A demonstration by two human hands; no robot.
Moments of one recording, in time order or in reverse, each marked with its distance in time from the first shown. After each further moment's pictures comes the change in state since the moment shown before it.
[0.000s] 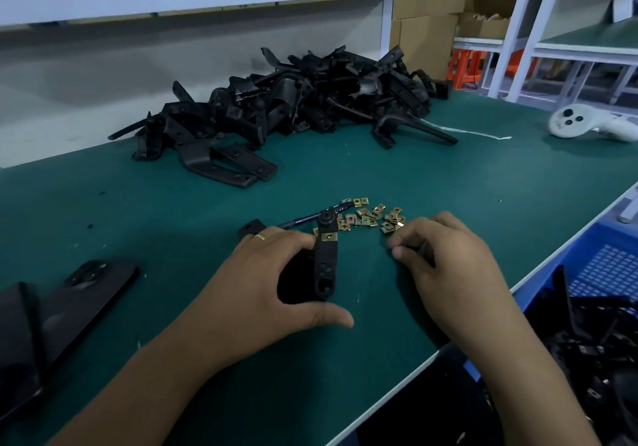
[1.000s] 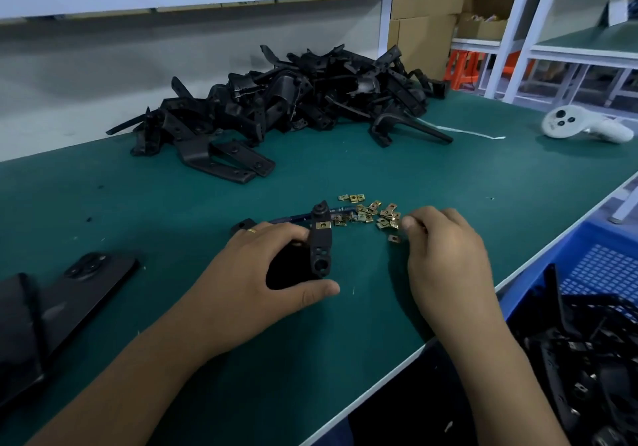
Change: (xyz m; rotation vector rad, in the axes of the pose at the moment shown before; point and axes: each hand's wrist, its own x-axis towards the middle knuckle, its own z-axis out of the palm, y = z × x) left_hand -0.002 -0.006 -0.001 -0.004 0.045 0.025; right_hand 0.004 0.001 0.011 -0.114 0.150 0.096
